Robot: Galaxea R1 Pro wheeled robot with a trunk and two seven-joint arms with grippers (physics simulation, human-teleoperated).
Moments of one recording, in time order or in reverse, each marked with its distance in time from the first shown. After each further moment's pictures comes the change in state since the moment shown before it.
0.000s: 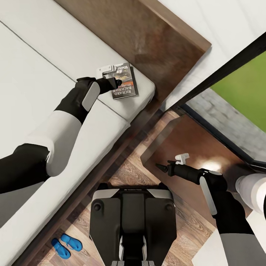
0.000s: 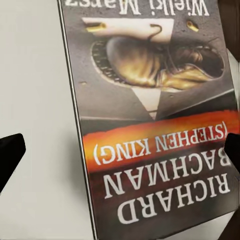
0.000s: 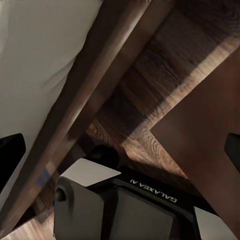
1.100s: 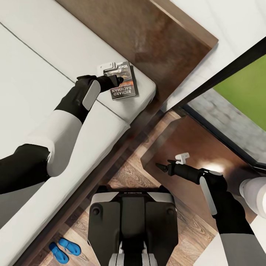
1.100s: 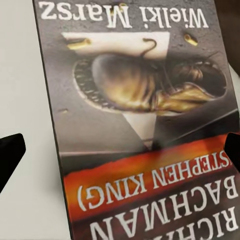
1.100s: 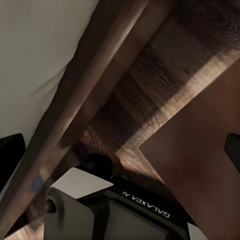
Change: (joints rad) left arm 0.000 -0.007 -0.003 -0.026 0.000 -0.001 -0.017; right arm 0.000 0.000 0.000 0.000 0.000 -0.023 0.000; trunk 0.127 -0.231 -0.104
